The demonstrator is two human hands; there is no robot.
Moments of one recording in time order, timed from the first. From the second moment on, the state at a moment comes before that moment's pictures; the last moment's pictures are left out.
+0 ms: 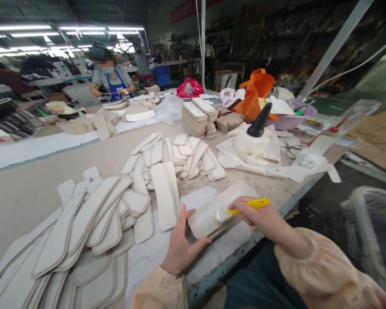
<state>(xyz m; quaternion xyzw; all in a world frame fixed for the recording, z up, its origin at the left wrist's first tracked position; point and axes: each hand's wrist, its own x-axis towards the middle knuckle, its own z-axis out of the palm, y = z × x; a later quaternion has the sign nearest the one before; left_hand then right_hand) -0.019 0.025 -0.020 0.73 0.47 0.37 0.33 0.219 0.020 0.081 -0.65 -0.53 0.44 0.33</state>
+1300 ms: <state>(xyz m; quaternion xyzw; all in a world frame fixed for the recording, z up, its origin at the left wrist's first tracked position) -0.020 0.028 -0.032 0.76 0.50 0.33 0.26 0.305 0.039 0.107 -0.71 -0.58 0.15 0.35</state>
